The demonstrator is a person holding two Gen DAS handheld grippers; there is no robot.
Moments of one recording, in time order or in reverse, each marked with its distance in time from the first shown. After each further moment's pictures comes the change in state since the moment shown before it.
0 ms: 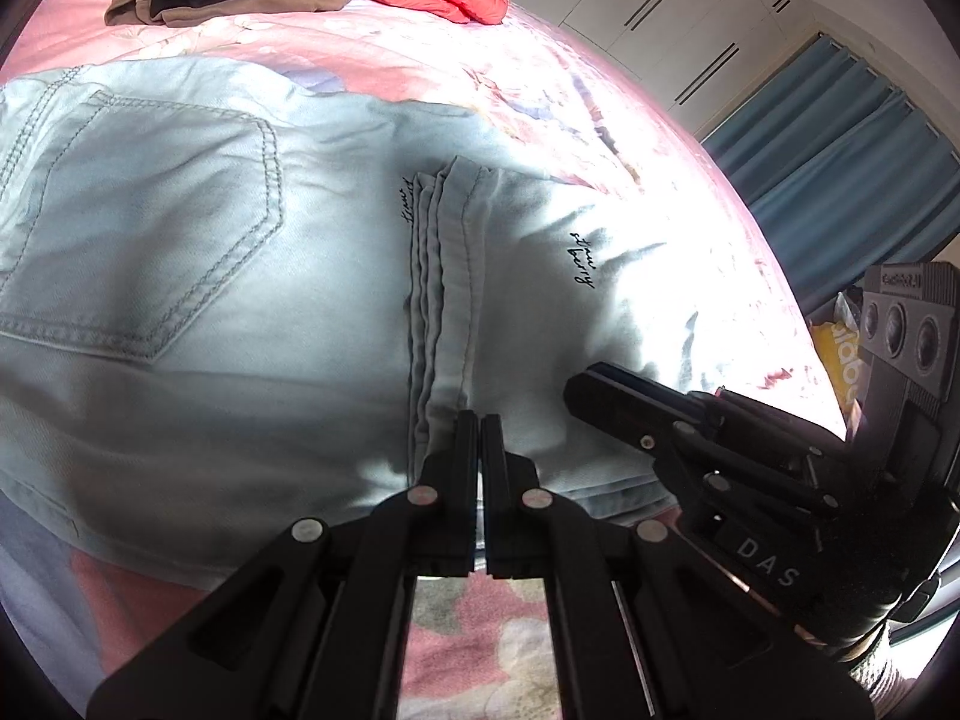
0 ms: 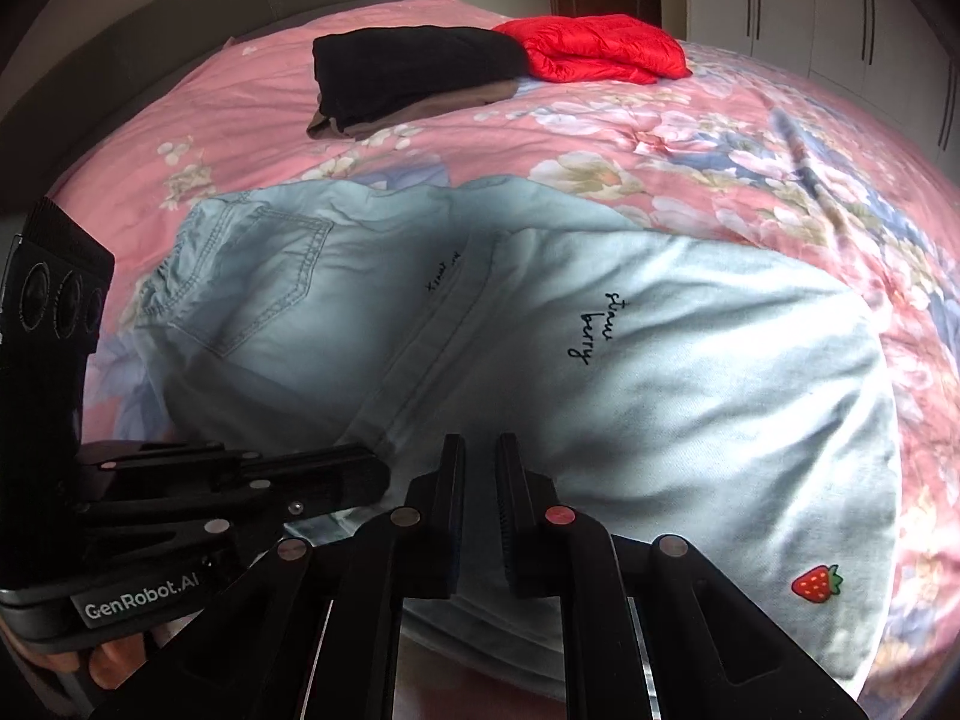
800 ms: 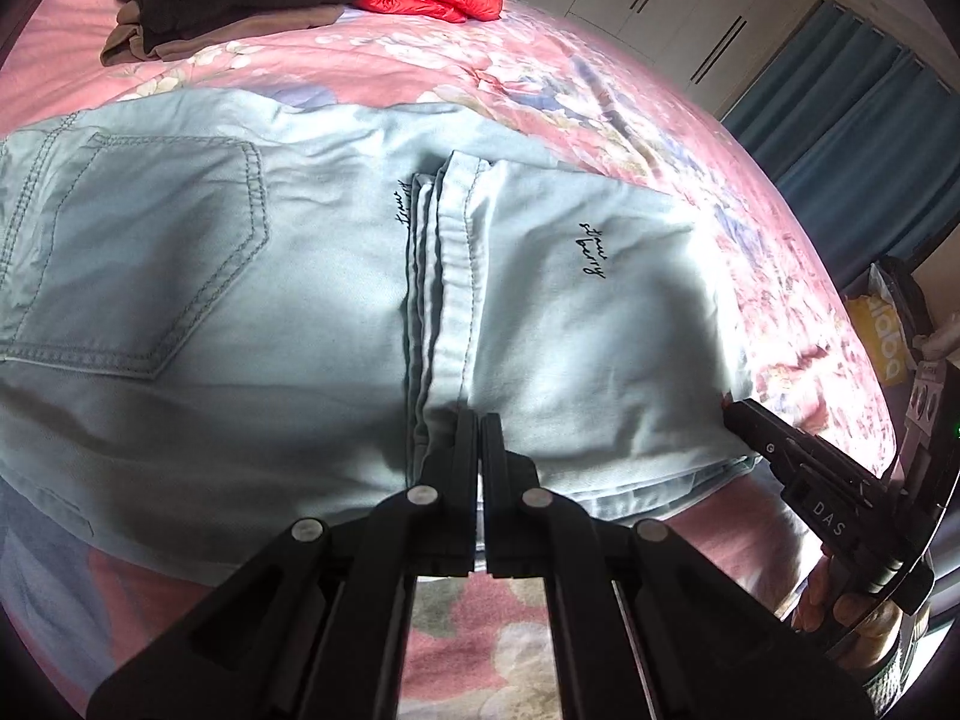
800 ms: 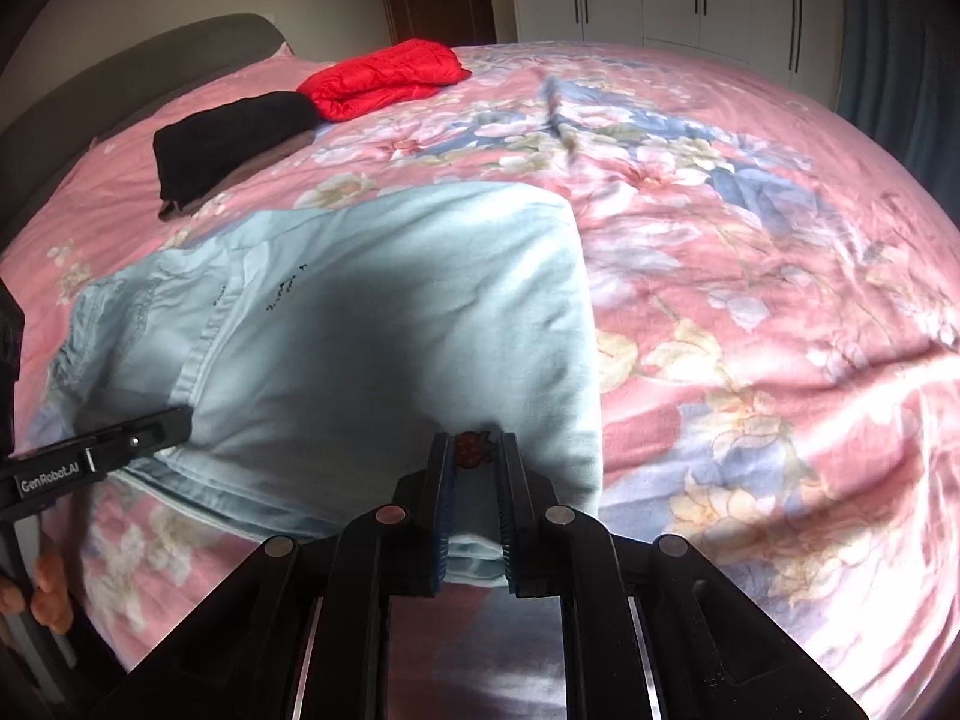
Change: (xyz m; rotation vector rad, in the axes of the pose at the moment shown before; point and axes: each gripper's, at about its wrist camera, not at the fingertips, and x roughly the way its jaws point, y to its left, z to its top) left arm 0.005 -0.016 -0.003 0.063 0.004 0.107; right arm -0.057 -0.084 -0.063 0.259 -0.108 -0.238
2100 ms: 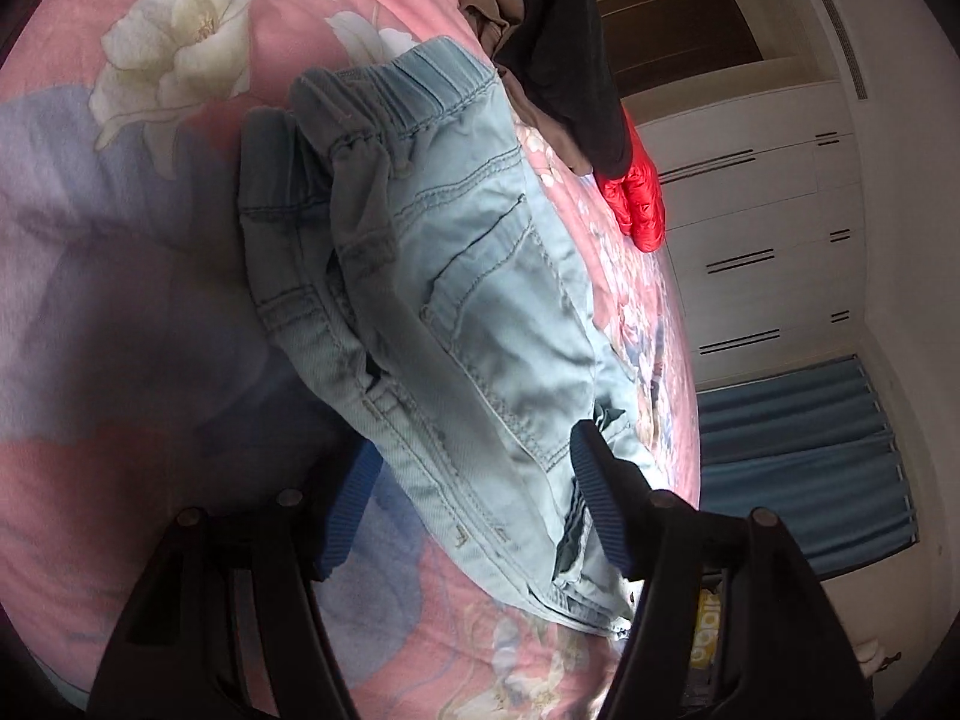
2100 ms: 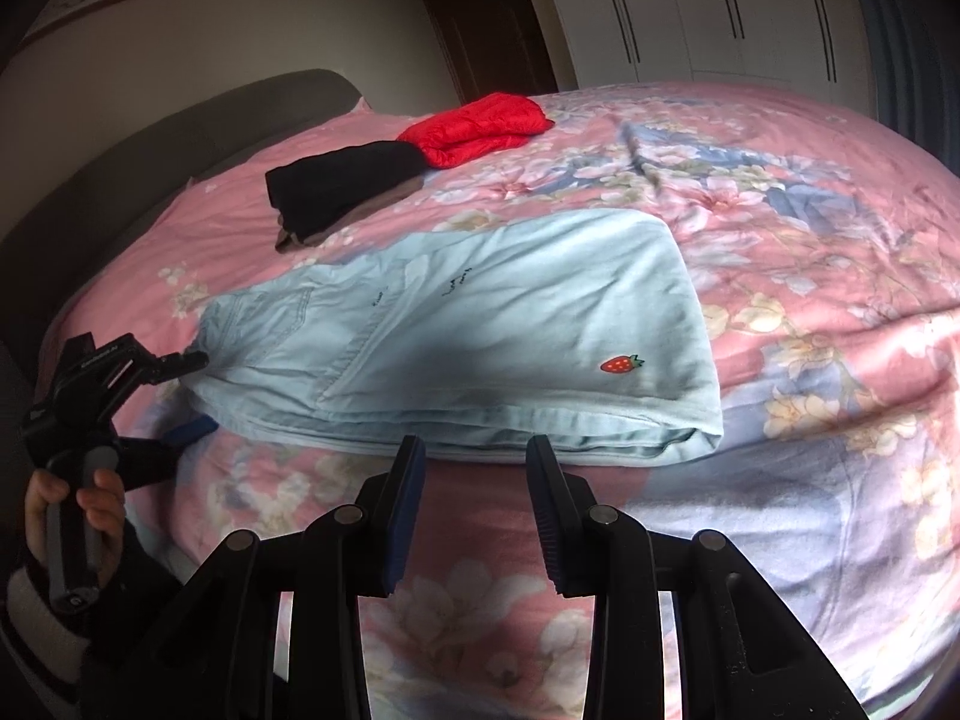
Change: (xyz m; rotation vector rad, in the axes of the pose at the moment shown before) left arm -0.084 0.173 -0.030 -0.738 -0.258 -0.218; right arm -0.051 0.040 -0.036 0.004 -0.124 0.199
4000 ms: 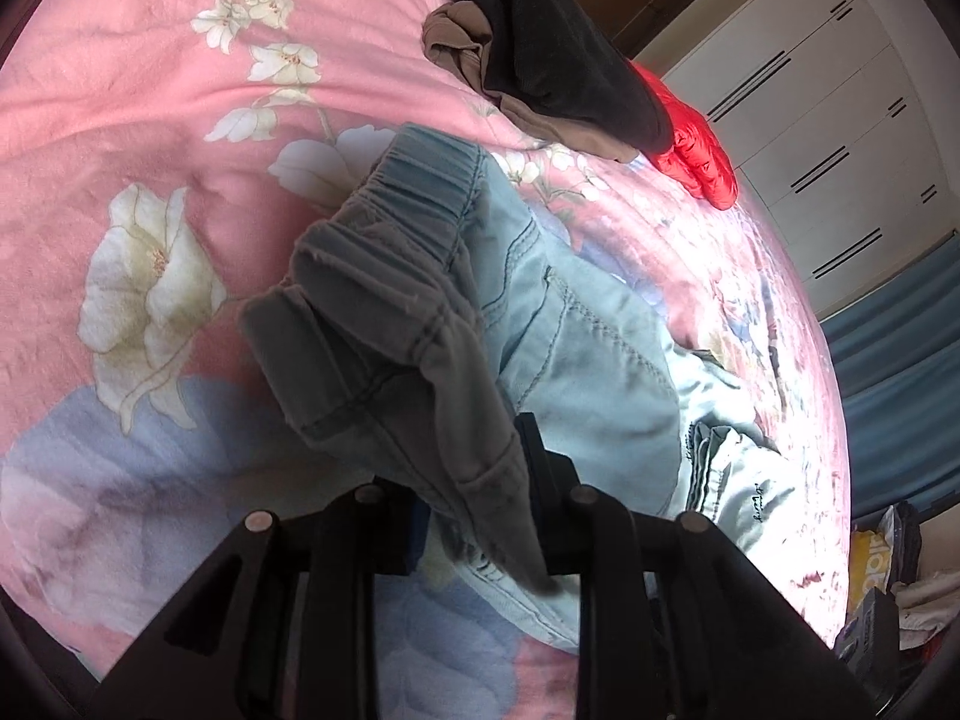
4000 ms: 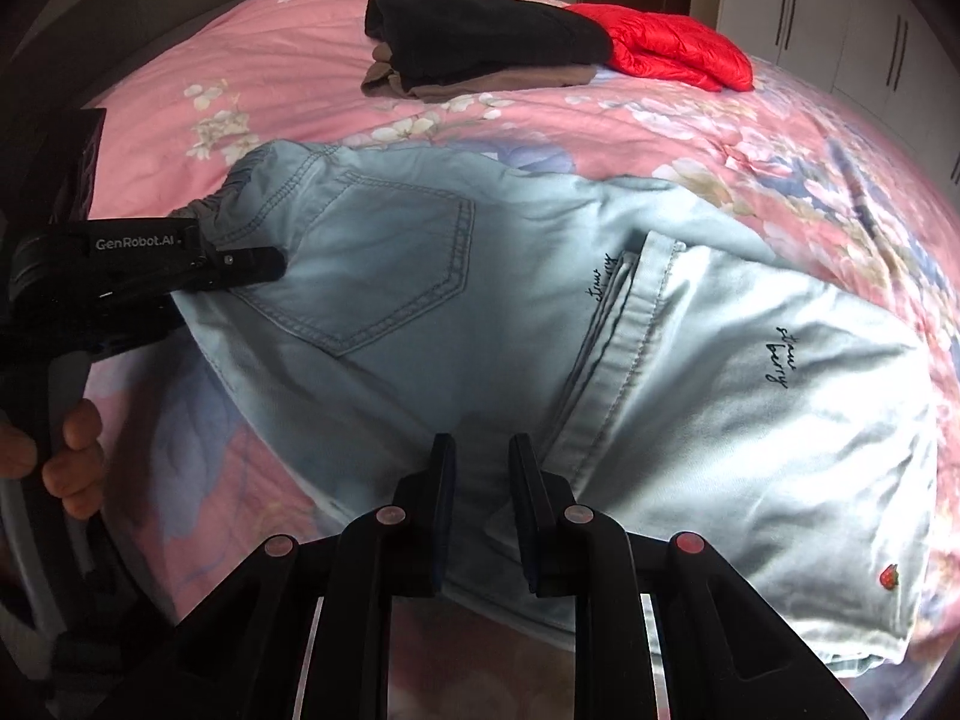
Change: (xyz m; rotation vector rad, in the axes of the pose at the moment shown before) left arm 0.019 -0.047 0.027 0.310 -0.024 0.337; right arm 0.115 0.141 0.027 -0.338 0.323 0.033
